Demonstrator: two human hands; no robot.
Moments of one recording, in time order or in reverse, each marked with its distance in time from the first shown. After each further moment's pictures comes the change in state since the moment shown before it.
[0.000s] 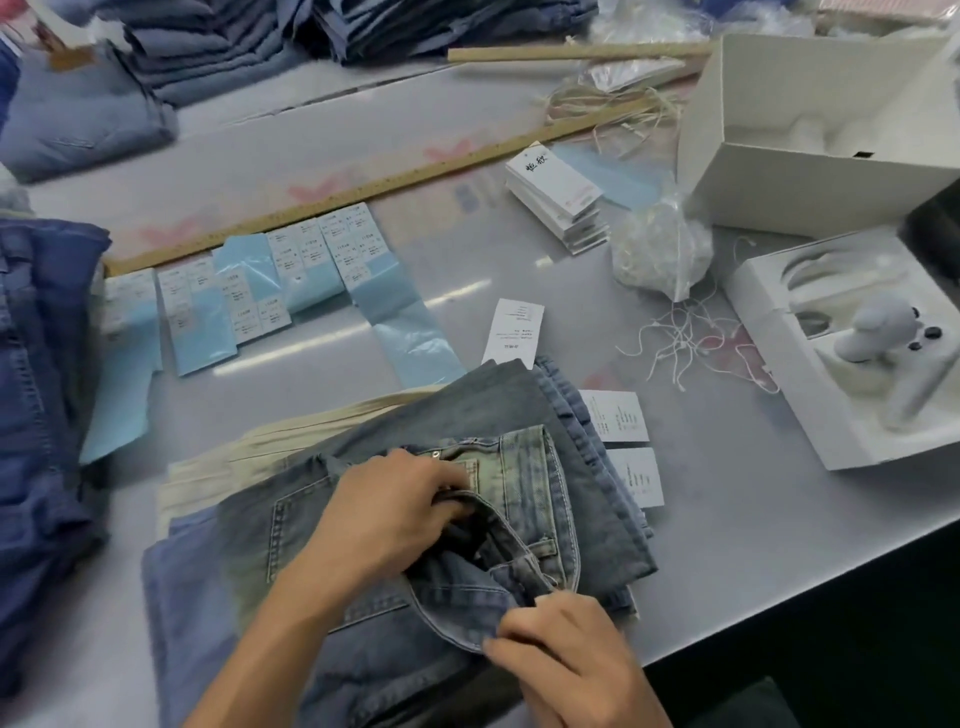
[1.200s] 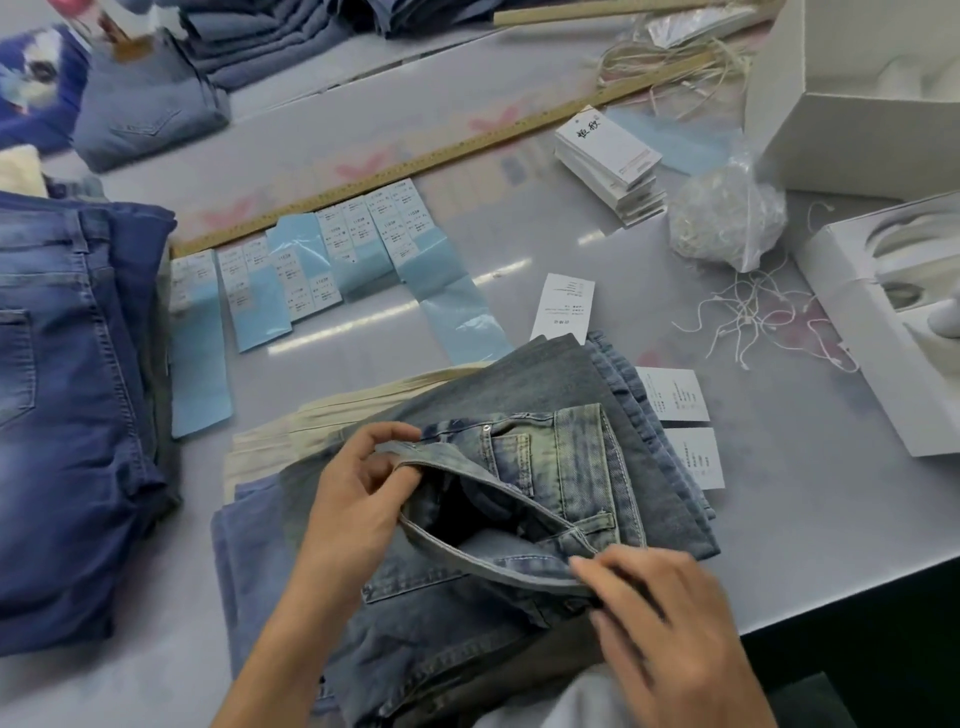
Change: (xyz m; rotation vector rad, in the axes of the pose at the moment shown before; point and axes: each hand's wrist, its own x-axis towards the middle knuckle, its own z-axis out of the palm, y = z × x) left_hand -0.058 -0.031 0.012 -1.165 0.405 -0.435; right_hand -0.014 0.010 -0.001 -0.136 -0.010 0.141
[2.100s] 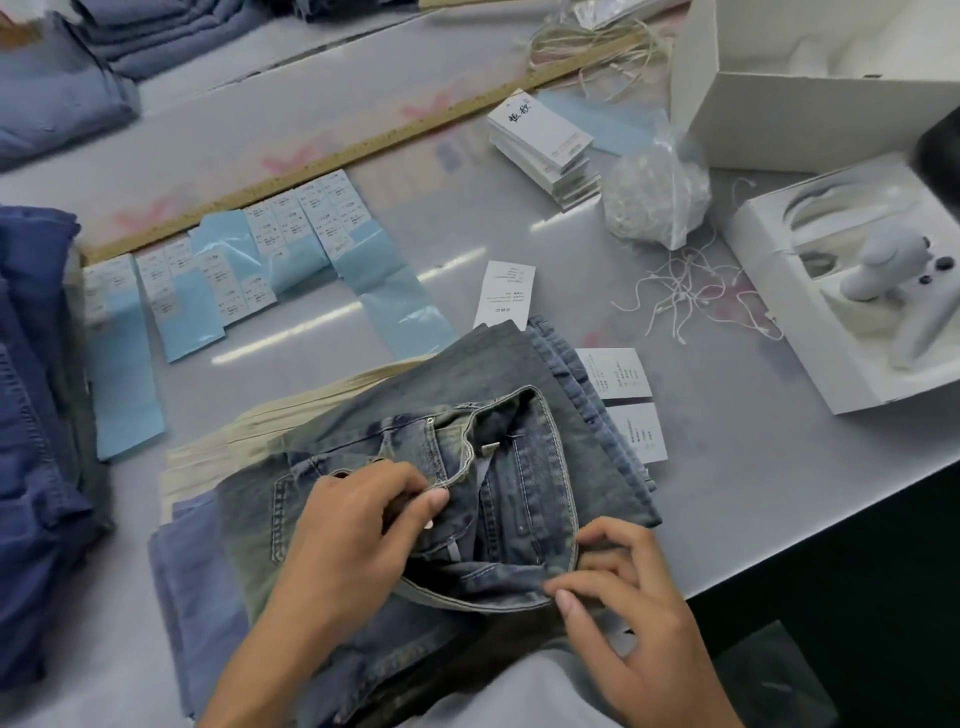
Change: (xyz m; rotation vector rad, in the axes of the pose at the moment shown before) left_hand -0.009 -0.007 0.024 0.696 -0.223 0.492; right_hand -0.024 0.011 0.004 0.535 -0.066 0.389
